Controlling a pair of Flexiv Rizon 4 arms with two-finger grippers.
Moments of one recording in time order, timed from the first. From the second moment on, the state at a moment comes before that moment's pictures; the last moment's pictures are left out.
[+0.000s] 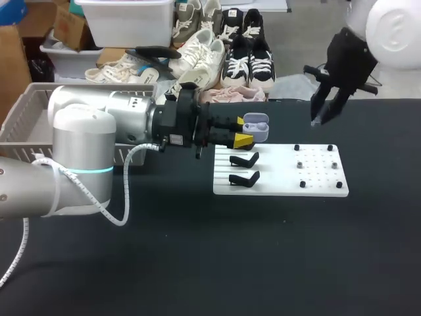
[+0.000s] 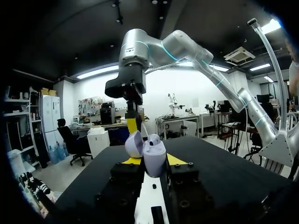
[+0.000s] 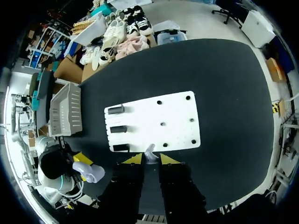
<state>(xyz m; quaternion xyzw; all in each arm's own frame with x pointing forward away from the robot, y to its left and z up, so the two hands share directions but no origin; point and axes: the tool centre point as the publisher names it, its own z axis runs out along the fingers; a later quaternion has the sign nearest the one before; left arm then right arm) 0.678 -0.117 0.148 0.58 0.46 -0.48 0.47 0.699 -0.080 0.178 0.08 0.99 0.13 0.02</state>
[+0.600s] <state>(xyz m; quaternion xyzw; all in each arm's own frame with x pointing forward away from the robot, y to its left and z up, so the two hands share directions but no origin) 0.678 -0.117 0.148 0.58 0.46 -0.48 0.47 0.655 -0.029 0.247 -0.08 0.99 0.13 0.00</state>
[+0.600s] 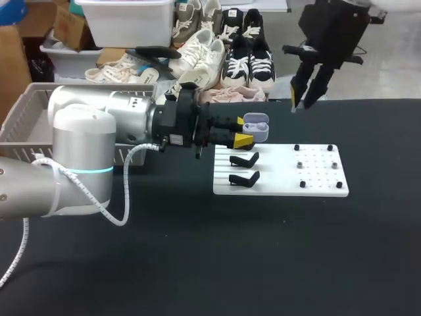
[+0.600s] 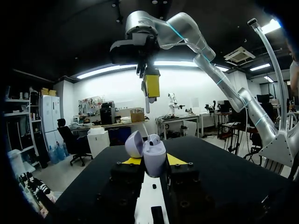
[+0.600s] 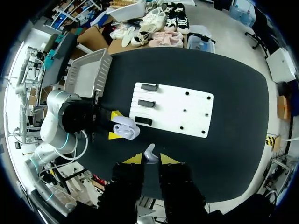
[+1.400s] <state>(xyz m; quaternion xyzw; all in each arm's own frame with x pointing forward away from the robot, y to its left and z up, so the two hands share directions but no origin) 0.678 -0.117 0.148 0.58 0.46 -0.48 0.47 0.650 0.040 0.258 -0.13 0.99 0.09 -0.01</state>
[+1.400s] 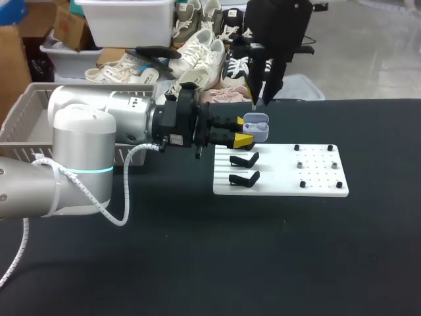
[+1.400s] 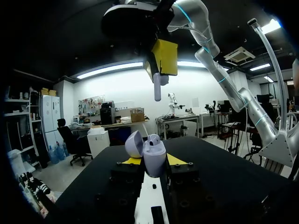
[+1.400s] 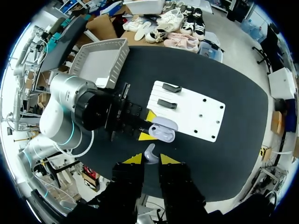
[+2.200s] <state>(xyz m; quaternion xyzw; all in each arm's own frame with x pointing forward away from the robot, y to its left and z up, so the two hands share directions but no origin) 0.678 -0.117 0.148 0.58 0.46 -0.48 0.47 0.647 0.052 0.261 -0.14 0.99 0.08 -0.02</state>
